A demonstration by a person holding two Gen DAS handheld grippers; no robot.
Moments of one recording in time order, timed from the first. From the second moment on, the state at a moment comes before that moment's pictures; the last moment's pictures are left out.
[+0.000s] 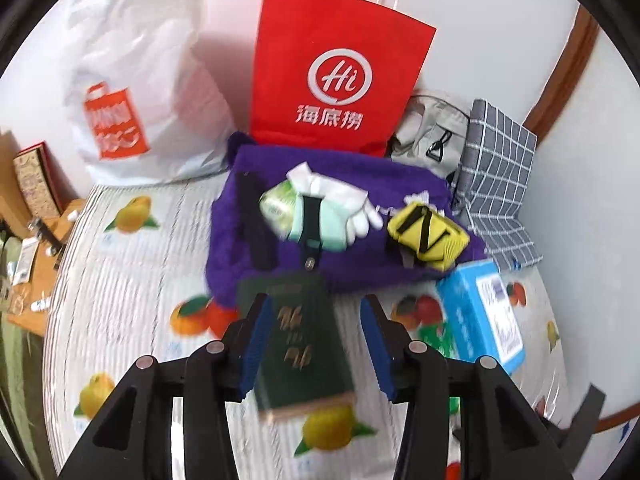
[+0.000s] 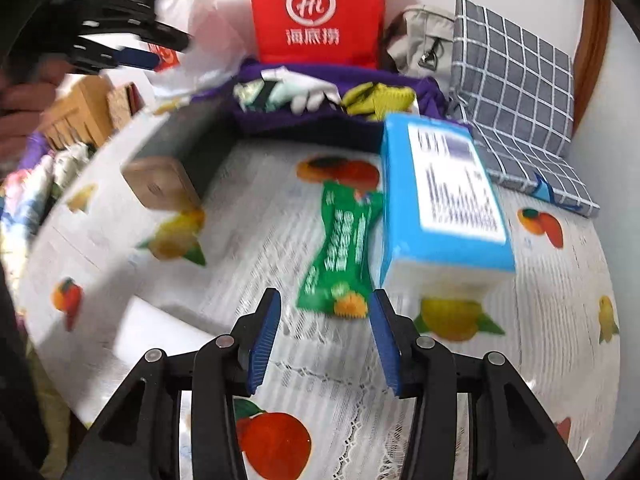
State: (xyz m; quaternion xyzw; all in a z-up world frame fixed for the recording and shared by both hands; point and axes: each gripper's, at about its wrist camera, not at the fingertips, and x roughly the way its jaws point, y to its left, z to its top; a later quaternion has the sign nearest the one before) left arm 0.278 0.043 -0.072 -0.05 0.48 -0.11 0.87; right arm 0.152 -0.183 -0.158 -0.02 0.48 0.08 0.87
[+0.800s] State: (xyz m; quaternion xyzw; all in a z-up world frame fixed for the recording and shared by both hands) left arm 0.202 0.064 -0.109 -0.08 0.51 -0.11 0.85; right arm 0.155 -0.186 -0.177 0.04 0.48 0.07 0.87
